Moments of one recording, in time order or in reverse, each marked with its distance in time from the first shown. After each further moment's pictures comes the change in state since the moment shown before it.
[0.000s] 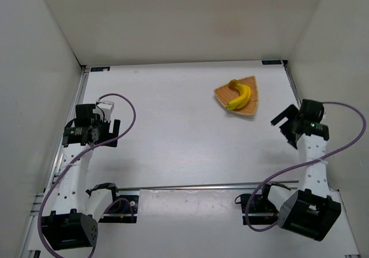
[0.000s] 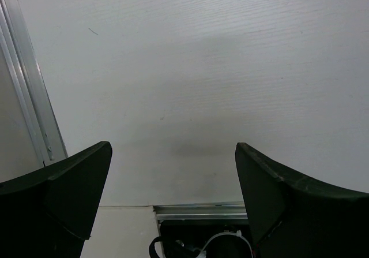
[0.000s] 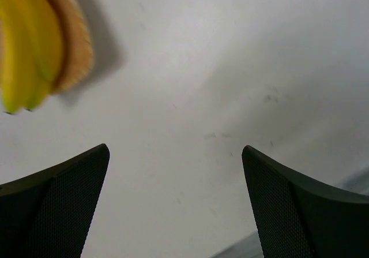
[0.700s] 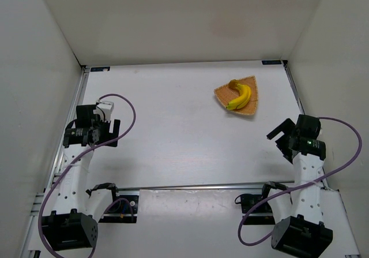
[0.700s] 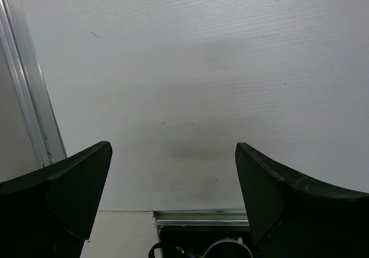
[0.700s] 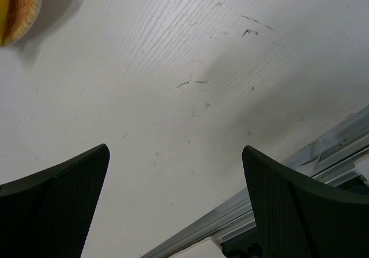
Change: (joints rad) left arm 0.000 -0.004 -0.025 0.038 -0.008 -0.006; right arm -0.009 -0.225 -0.174 -0.138 -0.021 0.014
